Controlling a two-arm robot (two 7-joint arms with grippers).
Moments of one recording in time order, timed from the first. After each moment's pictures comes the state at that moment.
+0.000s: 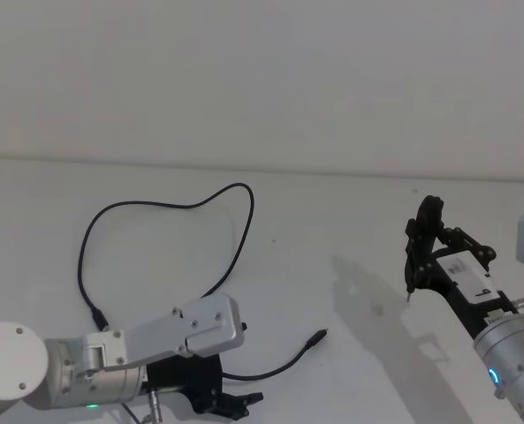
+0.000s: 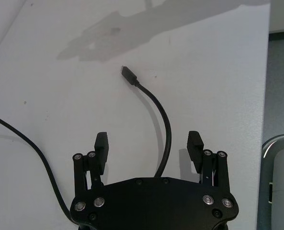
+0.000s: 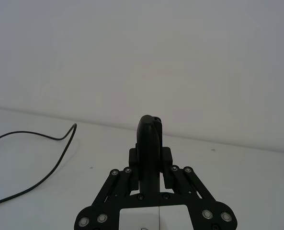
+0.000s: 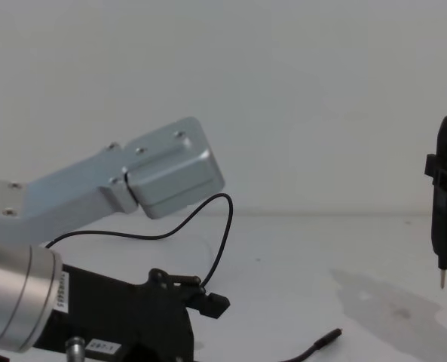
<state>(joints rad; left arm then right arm) -0.35 0.67 0.69 -1.78 -0.09 0.26 -0.64 -0.01 0.34 -0.23 -1.77 0.29 0.03 0.07</state>
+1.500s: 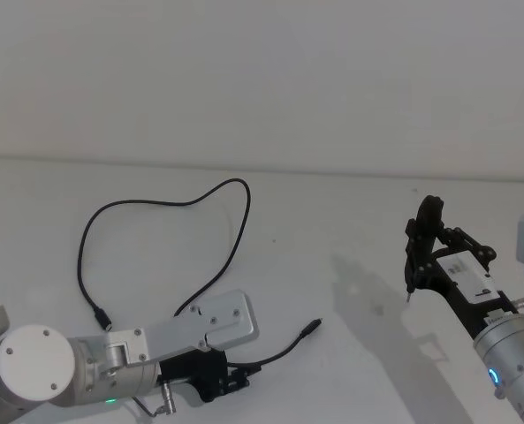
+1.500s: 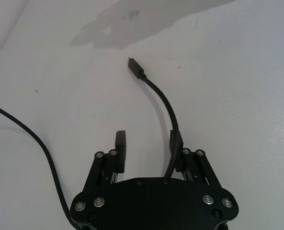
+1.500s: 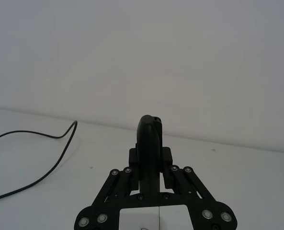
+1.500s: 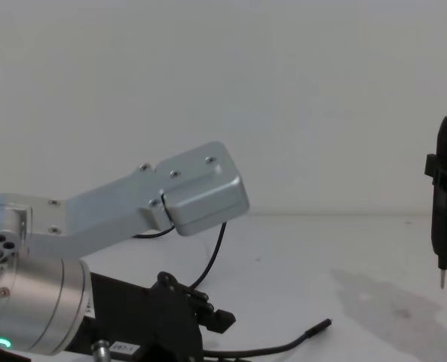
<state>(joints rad) -0.36 0.60 0.70 -1.74 0.01 0.31 -0.58 -0.01 0.34 -0.23 -1.77 0.29 0.03 0.07</state>
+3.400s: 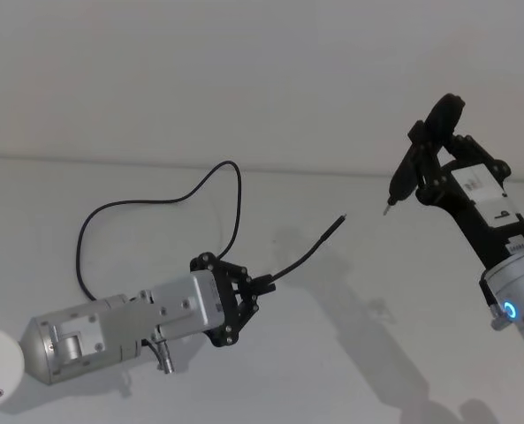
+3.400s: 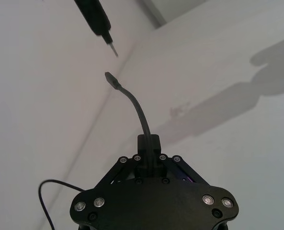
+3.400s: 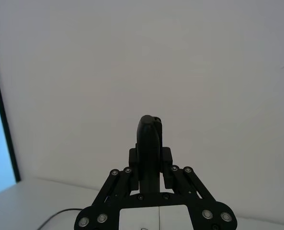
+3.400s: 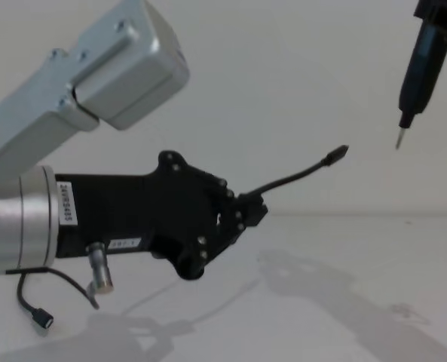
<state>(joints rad) -0.30 0.61 0.58 -1.75 -0.01 -0.16 -0.51 0.06 0.29 -0.18 -1.89 0.44 0.01 0.18</state>
